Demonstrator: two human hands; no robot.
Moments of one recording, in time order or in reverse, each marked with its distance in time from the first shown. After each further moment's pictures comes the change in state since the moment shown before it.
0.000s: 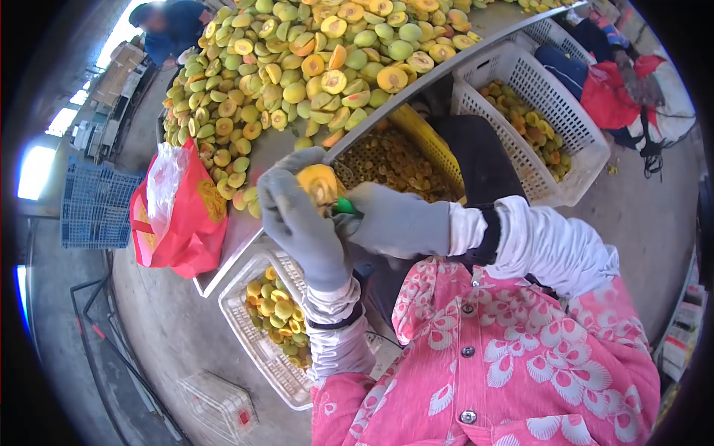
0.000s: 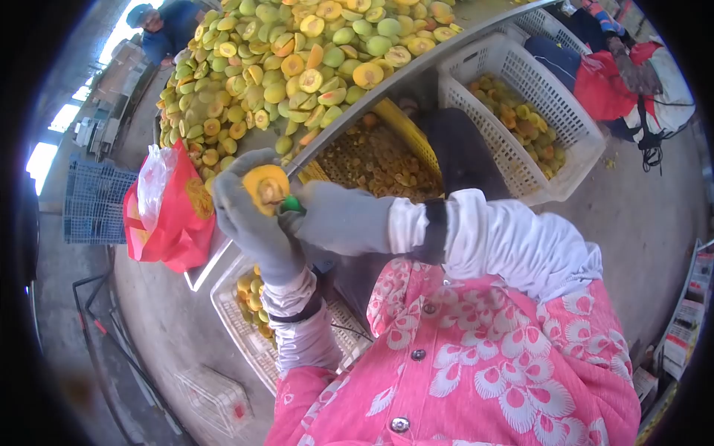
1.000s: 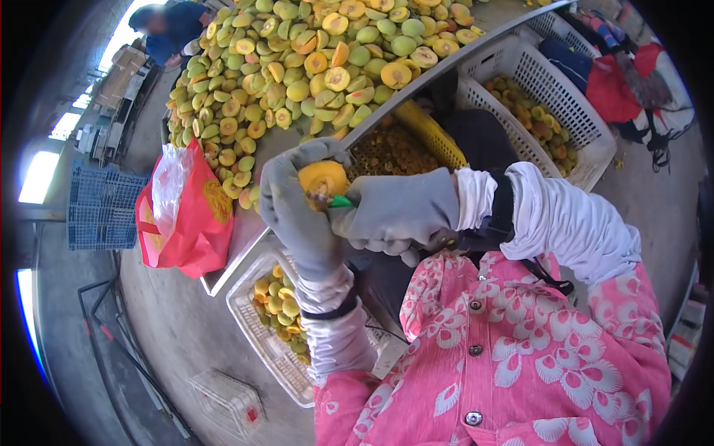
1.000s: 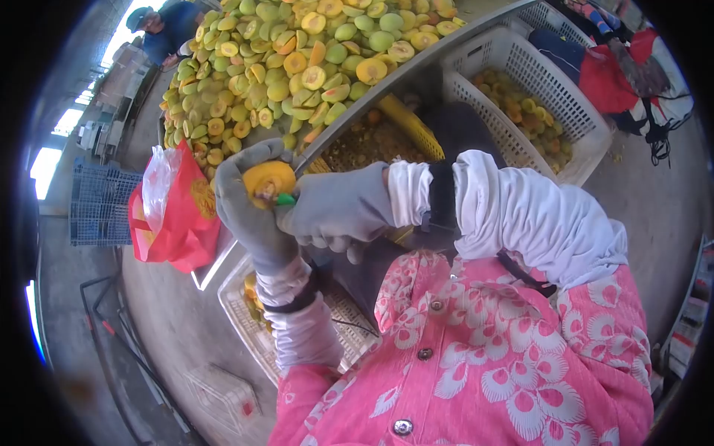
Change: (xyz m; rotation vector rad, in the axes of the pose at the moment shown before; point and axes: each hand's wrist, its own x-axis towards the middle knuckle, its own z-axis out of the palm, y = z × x) left_hand 0.015 -0.017 -0.012 -0.011 -0.212 0.183; right_hand 0.014 0.001 -0.022 -0.304 -0.256 0.004
